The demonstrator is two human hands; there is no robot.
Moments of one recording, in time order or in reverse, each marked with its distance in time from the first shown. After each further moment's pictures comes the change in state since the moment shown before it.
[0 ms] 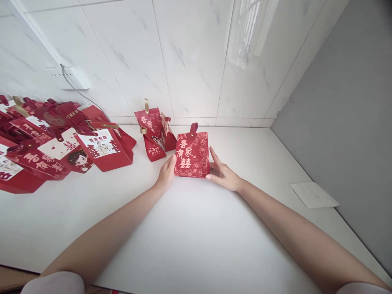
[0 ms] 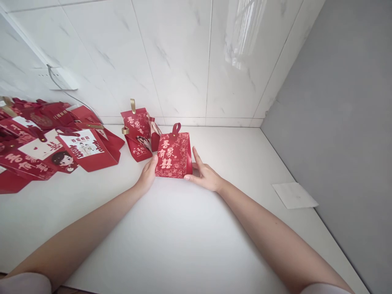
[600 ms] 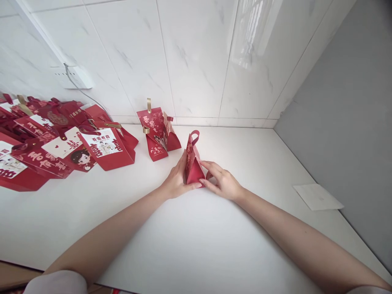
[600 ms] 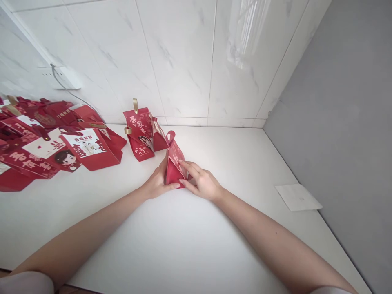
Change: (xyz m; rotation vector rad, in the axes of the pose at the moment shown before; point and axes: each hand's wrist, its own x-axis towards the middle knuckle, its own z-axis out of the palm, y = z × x) left_hand -0.016 0.018 0.004 0.260 -0.370 0.302; right_hand -0.007 -0.018 0.027 -0.329 0.160 -0.201
